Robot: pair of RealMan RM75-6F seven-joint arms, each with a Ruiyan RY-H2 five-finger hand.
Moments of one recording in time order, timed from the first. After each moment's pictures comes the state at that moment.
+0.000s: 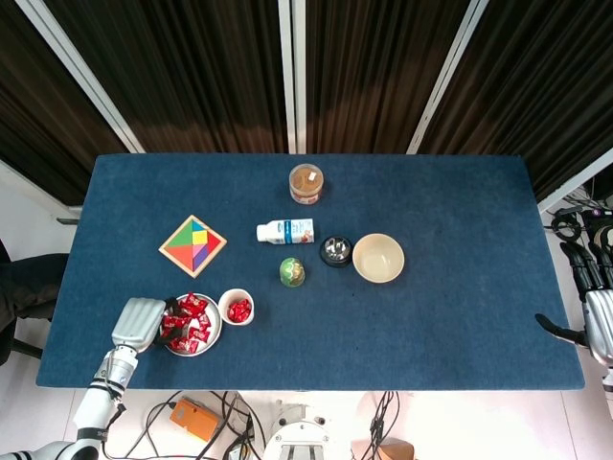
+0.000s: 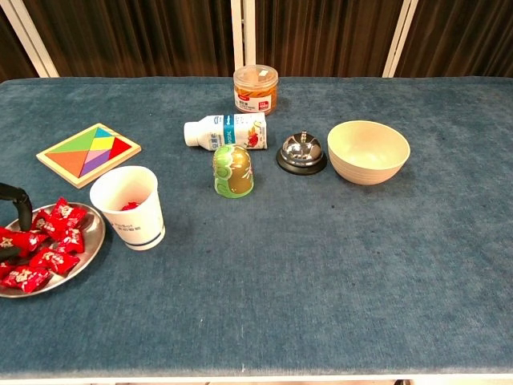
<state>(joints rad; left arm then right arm) -0.31 -1.44 0.02 -1.59 1.25 1.16 0.37 0.08 -0.91 0.10 -1.78 -1.52 1.53 0.02</state>
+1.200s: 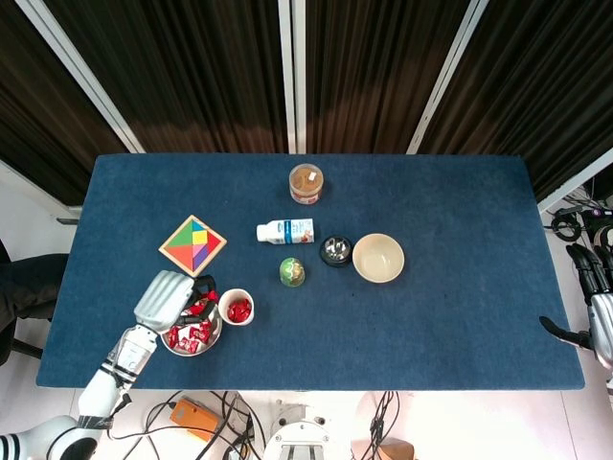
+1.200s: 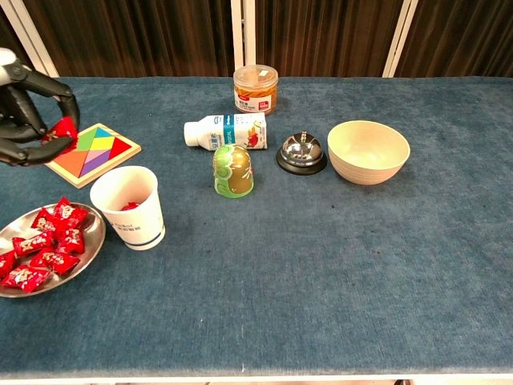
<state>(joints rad) -0.42 -1.31 -0.09 -1.85 1.43 1.15 0.16 0.06 -0.91 0.10 -1.77 -1.52 1.54 0.04</state>
